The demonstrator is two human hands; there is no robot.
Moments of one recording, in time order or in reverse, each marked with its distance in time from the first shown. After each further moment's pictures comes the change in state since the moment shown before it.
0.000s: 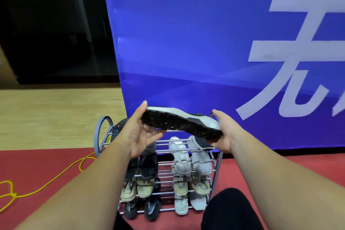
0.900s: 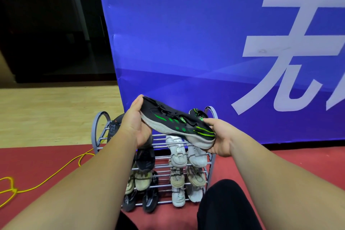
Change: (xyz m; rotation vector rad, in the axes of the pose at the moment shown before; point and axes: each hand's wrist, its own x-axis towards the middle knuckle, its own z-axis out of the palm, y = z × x) left_hand 0.017 -0.012 0.027 -0.339 0.093 0.092; right_hand -0.024 0.023 -0.026 -0.186 -0.217 0.134
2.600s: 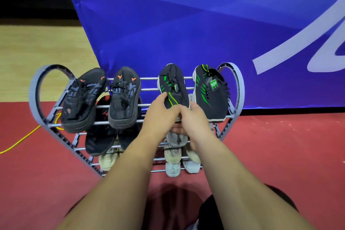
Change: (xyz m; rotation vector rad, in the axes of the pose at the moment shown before) left_hand 0.114 -0.140 -0.048 1.148 0.065 0.020; right_hand 0.199 0.080 0.042 -0.169 0.225 -0.252
